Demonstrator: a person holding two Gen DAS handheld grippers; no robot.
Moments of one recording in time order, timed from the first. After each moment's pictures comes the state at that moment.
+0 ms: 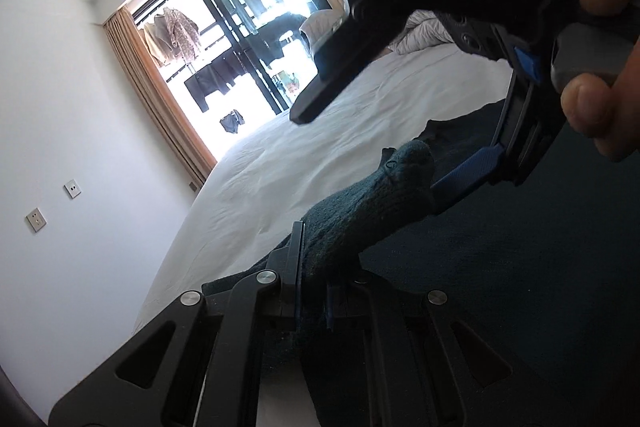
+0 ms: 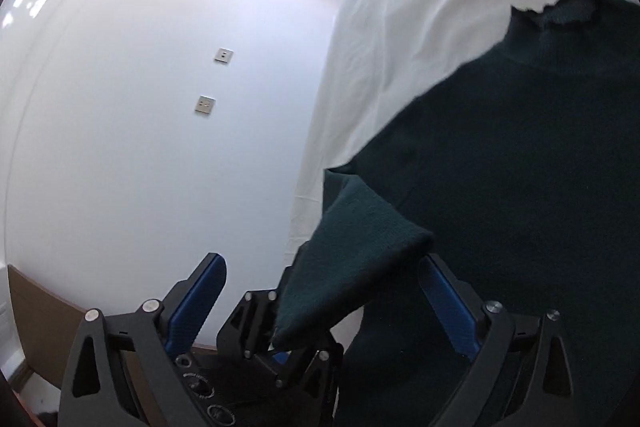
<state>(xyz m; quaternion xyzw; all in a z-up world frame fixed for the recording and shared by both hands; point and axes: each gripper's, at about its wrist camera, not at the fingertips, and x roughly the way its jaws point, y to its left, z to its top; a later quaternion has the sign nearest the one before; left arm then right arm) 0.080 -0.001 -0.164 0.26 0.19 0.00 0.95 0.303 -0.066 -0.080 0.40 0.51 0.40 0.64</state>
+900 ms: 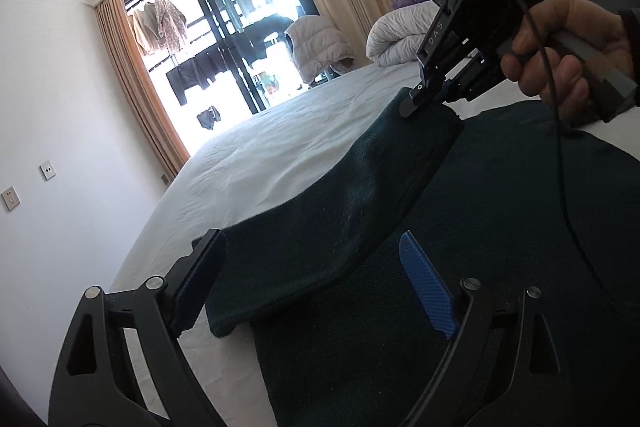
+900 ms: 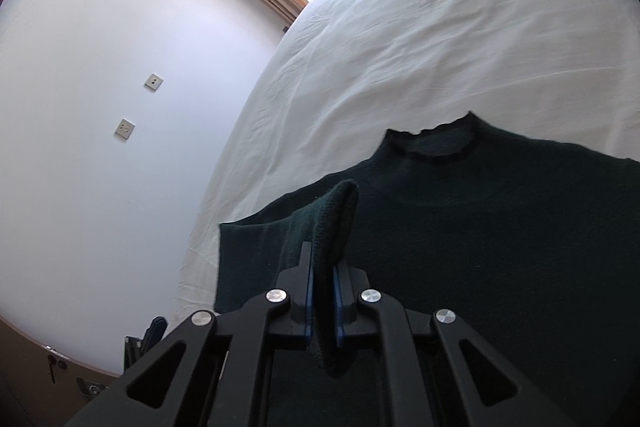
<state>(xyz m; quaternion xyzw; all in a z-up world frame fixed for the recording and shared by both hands) 0.087 0.013 -0.149 0.21 0.20 -0.05 0.96 0.352 -0.163 -0.068 0.27 0.48 0.24 0.80</state>
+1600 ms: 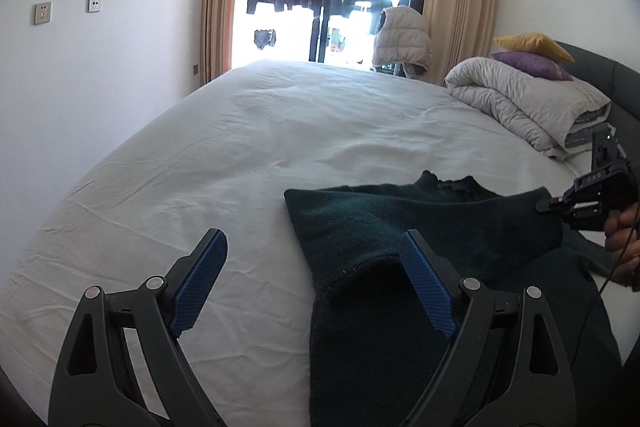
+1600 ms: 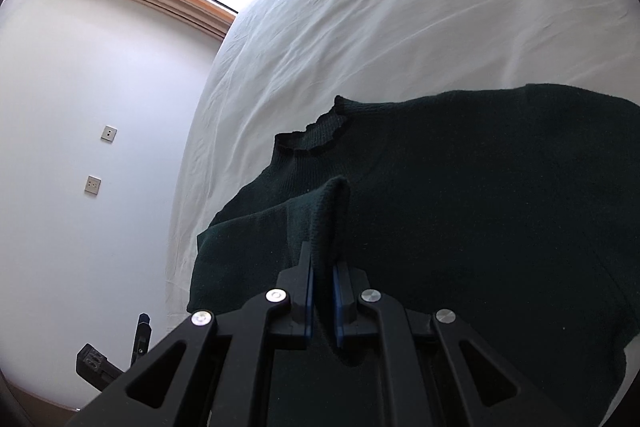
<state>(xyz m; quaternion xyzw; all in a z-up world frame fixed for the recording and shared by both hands) 0.142 0.152 -0.116 -0.06 0.28 0.02 0.96 0.330 -0.238 -0.099 0.35 0.51 0.17 0.77</state>
